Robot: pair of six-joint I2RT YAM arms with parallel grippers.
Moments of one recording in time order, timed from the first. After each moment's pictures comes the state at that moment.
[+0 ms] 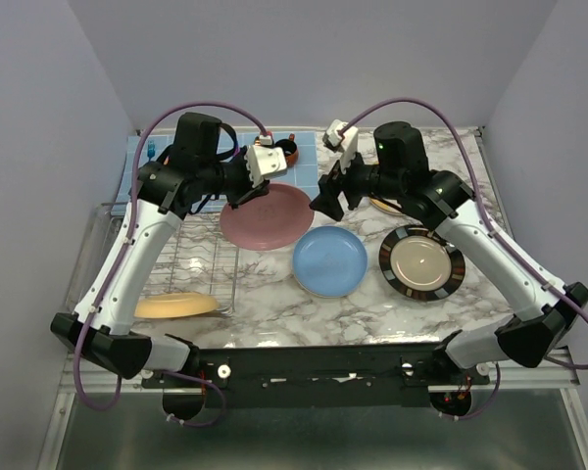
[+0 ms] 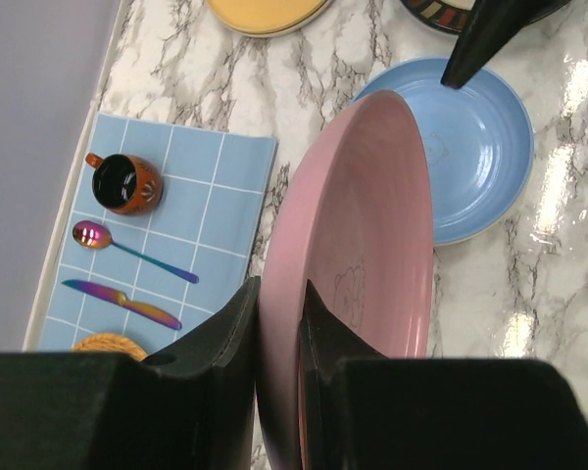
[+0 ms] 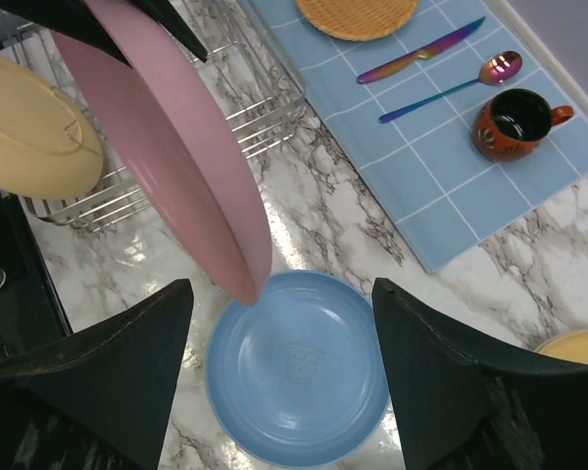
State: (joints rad) left arm -0.40 1.35 1.66 -0.97 0.58 0.75; right arm 0.66 1.40 1.56 -0.60 -0.37 -0.20
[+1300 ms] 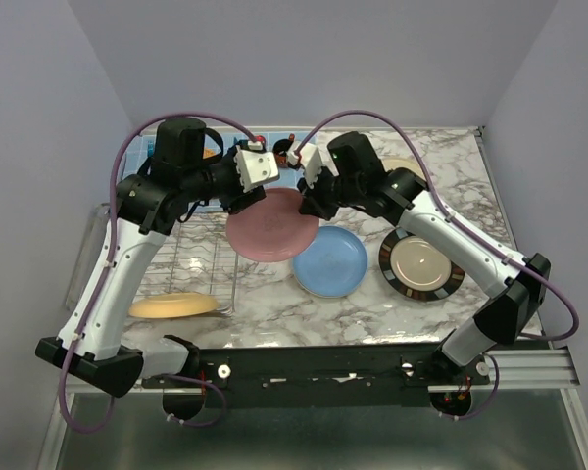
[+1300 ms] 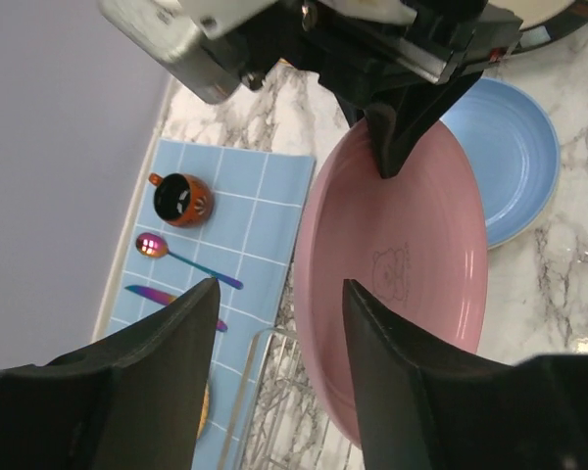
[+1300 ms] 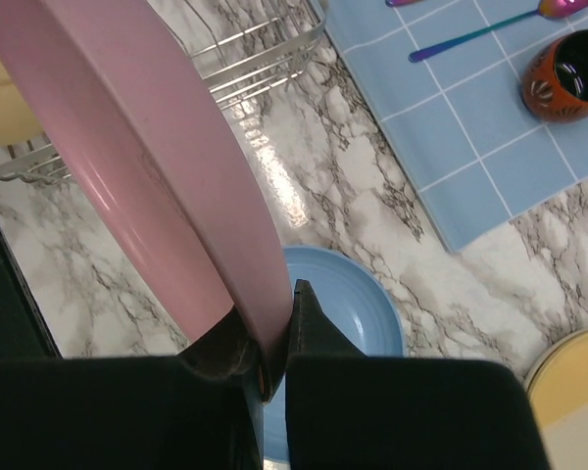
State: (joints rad) left arm -0.41 1.27 1.66 -0.95 0.54 0.77; right arm 0.77 1.59 1.62 -0.67 -0.27 -0.27
